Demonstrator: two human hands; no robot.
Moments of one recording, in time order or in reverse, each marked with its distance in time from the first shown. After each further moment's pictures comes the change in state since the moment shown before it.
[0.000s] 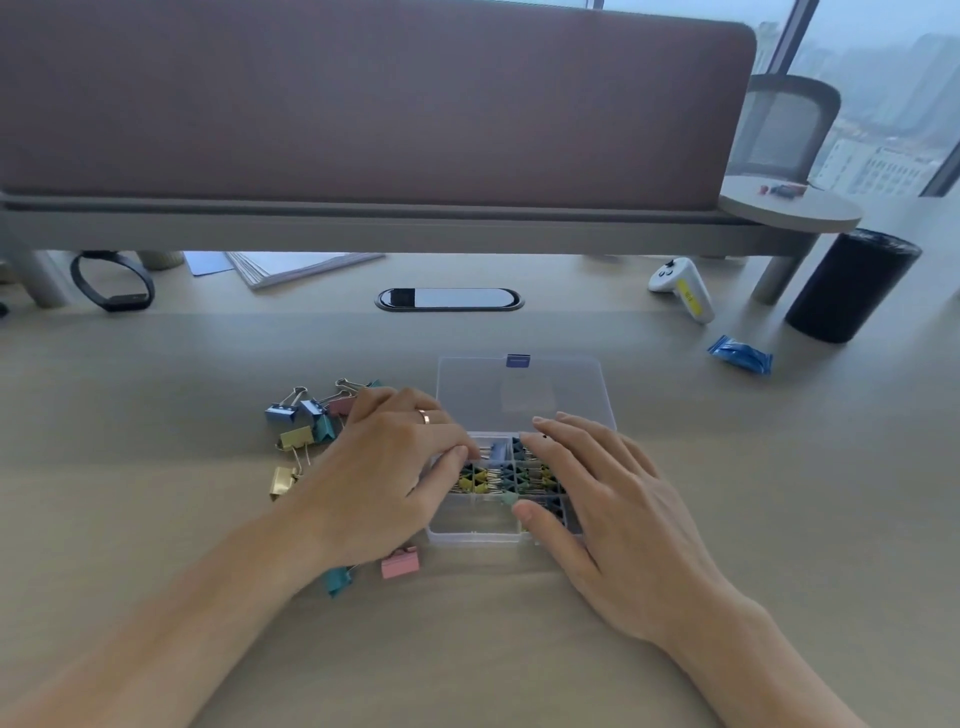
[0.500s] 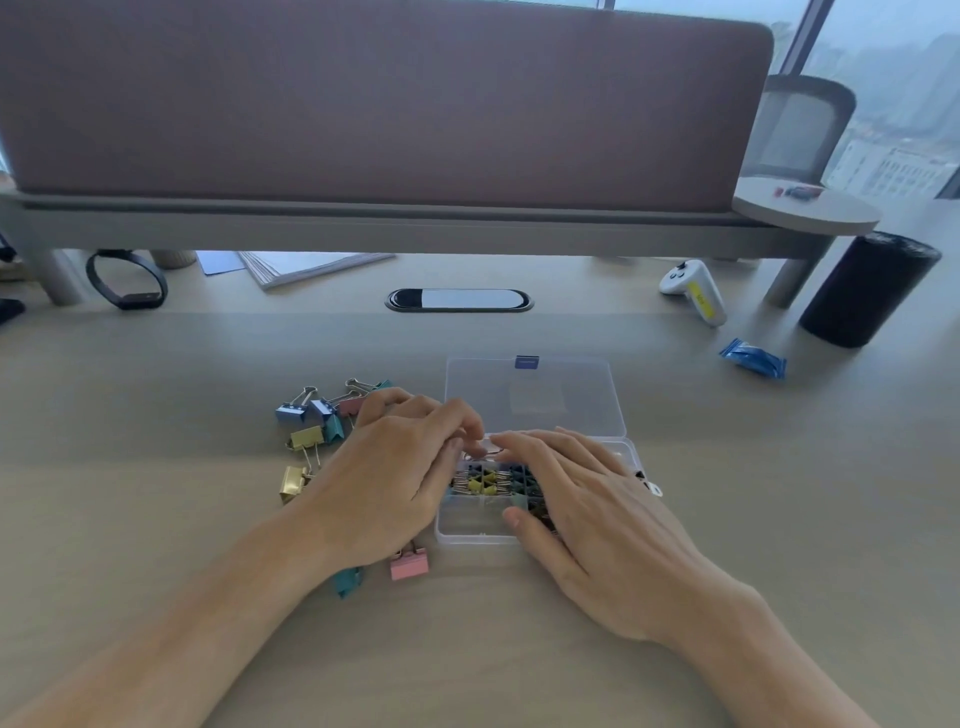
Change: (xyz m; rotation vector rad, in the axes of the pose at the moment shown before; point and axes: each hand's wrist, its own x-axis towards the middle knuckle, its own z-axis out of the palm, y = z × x) left_hand -0.002 -0.002 0.005 -0.051 0.064 -0.035; right_hand 0.012 -0.012 -0.008 0.073 -0.106 -0.131
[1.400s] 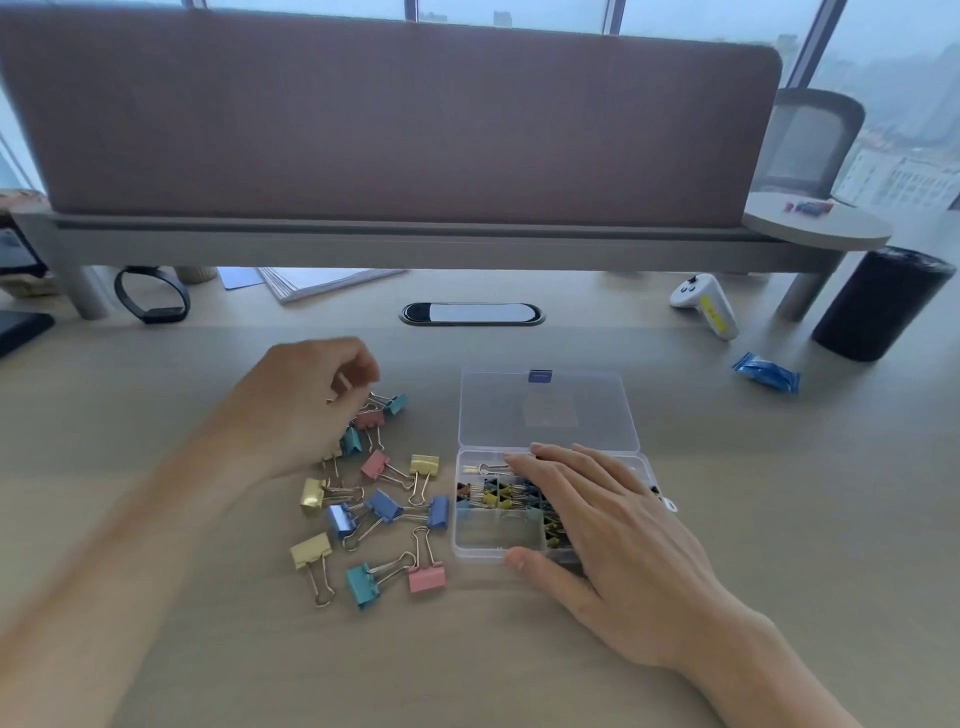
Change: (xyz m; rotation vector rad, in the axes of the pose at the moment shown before) left_hand 0.013 -0.056 -0.070 0.020 0.065 -0.339; right_hand -0.004 -0.005 0.003 -0.038 0.044 0.016
